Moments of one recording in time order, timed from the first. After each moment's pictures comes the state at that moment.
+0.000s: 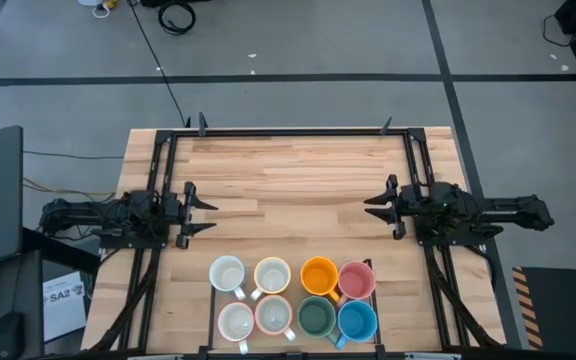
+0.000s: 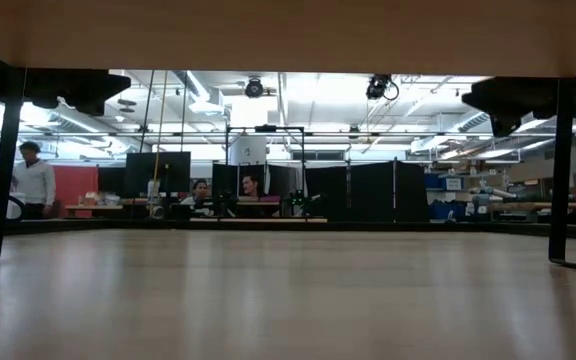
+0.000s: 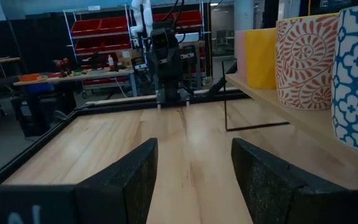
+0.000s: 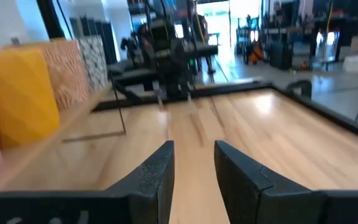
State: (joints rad) left arm -0.04 0.01 0.01 0.02 -0.02 0.09; right arm -0.06 0.07 0.01 0.07 -0.03 0.11
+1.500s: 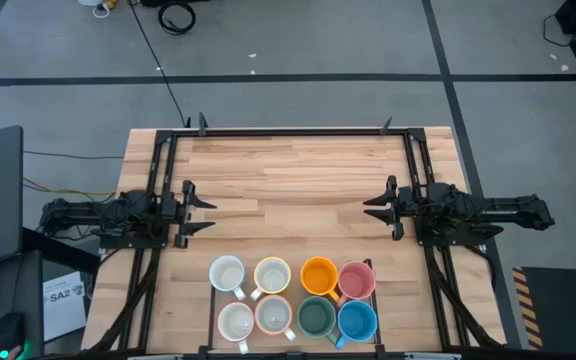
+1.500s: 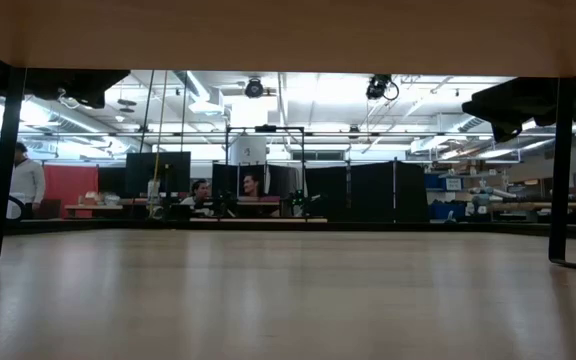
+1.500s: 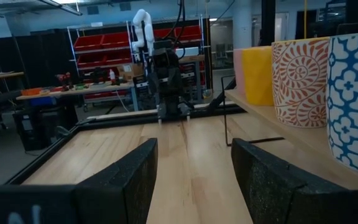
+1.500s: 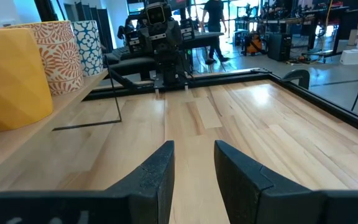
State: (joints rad) left arm -0.04 0.00 0.01 0.10 -0.01 0.09; right arm -0.06 0.08 0.01 0.02 -0.02 0.09
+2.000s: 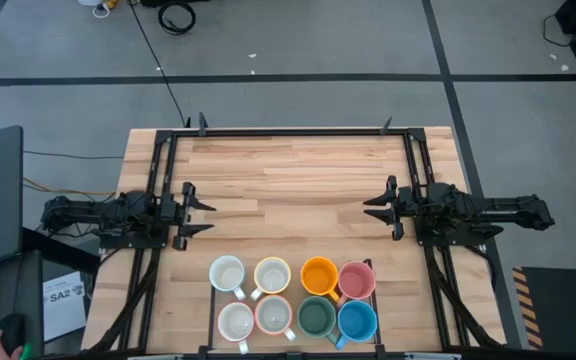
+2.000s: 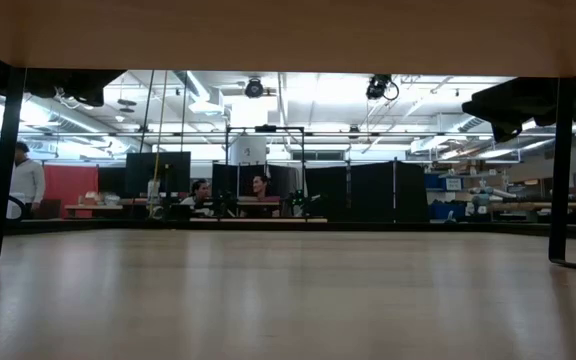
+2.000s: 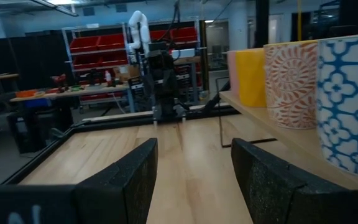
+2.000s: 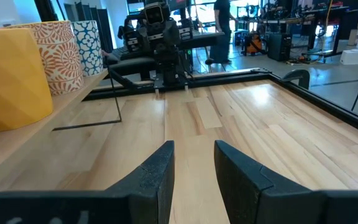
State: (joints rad) left arm -0.08 0.00 0.01 0.10 -0.03 0.09; right arm -0.06 0.08 0.01 0.02 -0.02 0.09
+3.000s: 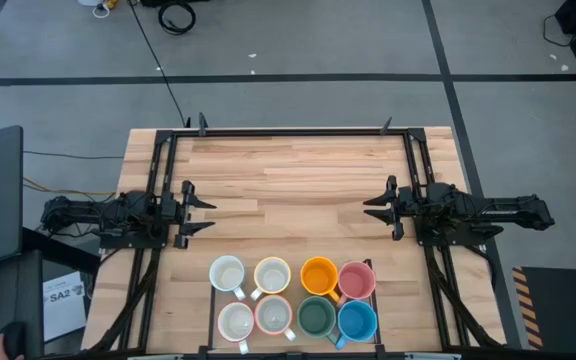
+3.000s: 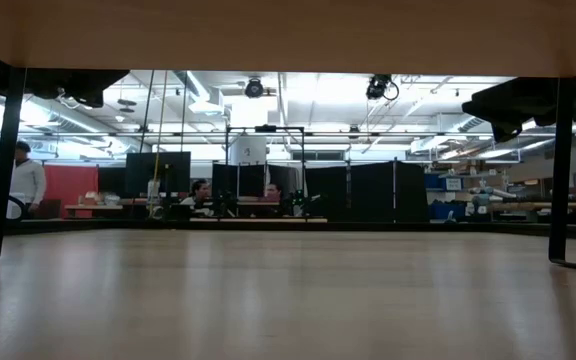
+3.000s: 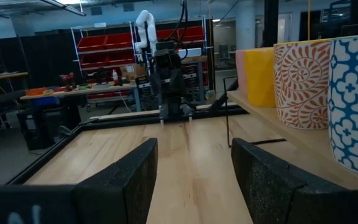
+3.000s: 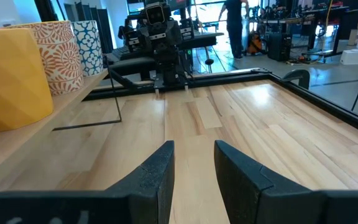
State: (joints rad) left arm -0.08 0.00 0.01 0.10 -0.07 0.09; right arm -0.06 0.08 0.01 0.02 -0.02 0.09
